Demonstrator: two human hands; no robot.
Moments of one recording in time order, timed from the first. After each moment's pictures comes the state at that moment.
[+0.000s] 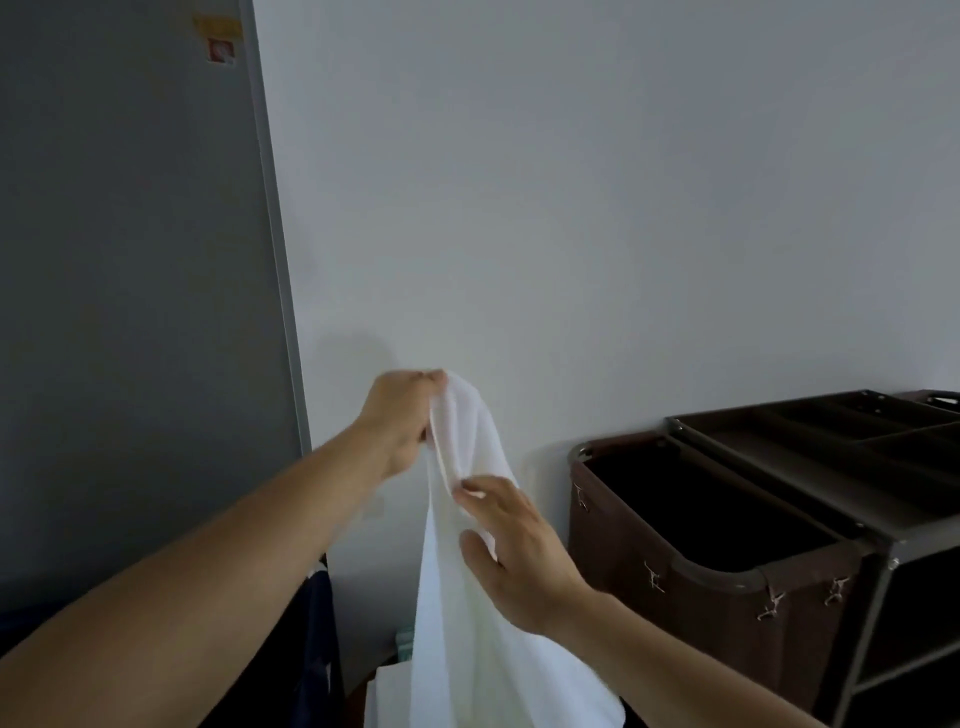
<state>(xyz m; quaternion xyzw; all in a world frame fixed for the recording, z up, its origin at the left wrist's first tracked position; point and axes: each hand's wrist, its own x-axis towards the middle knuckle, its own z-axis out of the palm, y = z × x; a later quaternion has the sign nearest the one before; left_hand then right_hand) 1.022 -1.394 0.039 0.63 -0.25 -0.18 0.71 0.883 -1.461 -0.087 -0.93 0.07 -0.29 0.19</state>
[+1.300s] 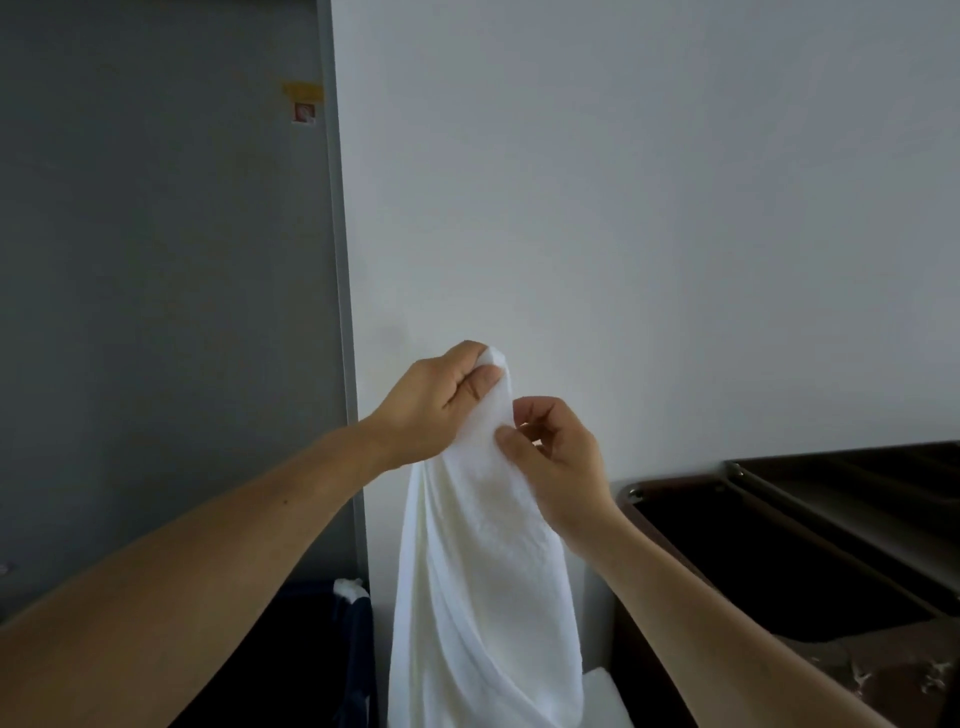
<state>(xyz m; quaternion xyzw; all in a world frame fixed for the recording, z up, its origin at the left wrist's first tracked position) 1.046 -1.345 0.073 0.65 -0.62 0.18 0.40 0.924 -1.459 0.006 -0.71 0.01 -0.46 0.53</state>
